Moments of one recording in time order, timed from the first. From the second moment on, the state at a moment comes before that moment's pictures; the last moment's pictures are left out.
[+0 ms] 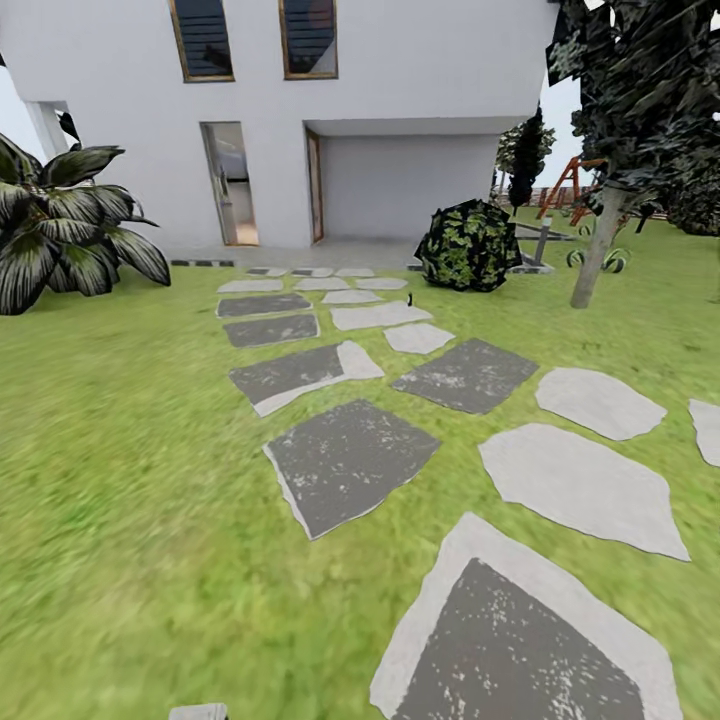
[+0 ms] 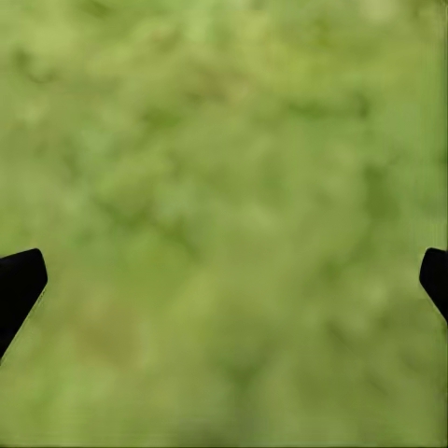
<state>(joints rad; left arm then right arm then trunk) -0.24 0.05 0.06 -0.32 0.01 -0.27 0.01 -0.02 -0.04 0.00 -0.50 0.00 -0.33 0.00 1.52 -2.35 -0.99</state>
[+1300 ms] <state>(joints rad) -0.24 0.05 0.06 -0.32 0.01 -0.27 0.01 -0.02 -0.04 0.00 -0.50 0.00 -0.33 0.00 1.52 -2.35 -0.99</state>
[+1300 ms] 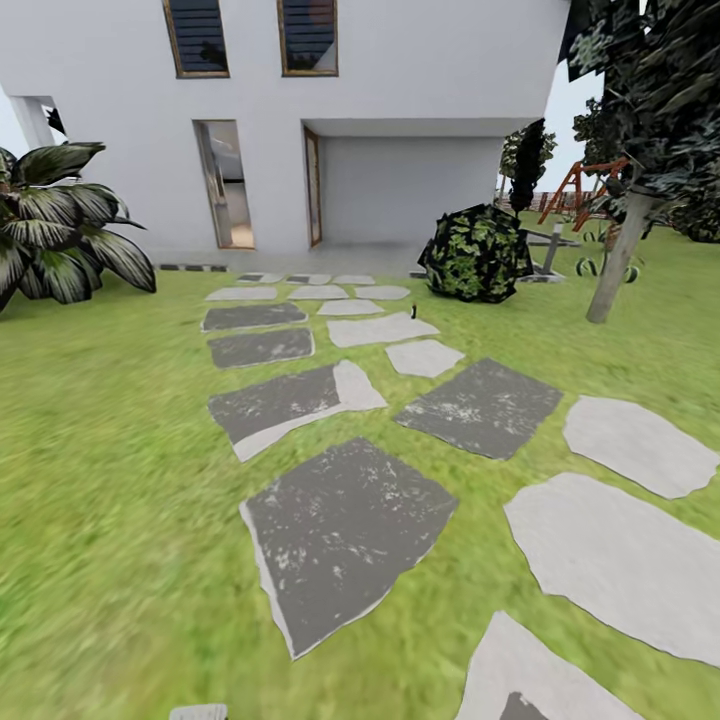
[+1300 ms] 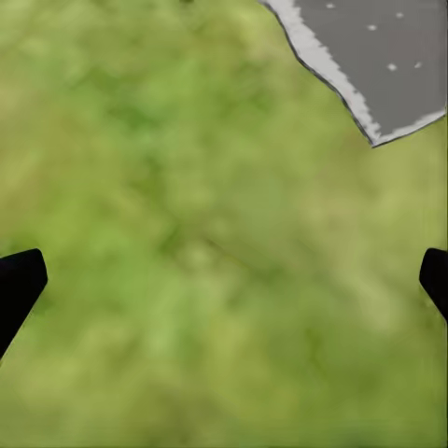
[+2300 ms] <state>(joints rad) -0.24 0.05 0.06 -0.32 0.01 -0.27 0.01 -0.02 -0.04 0.00 -0.50 0.00 -0.33 0.00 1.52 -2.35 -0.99</state>
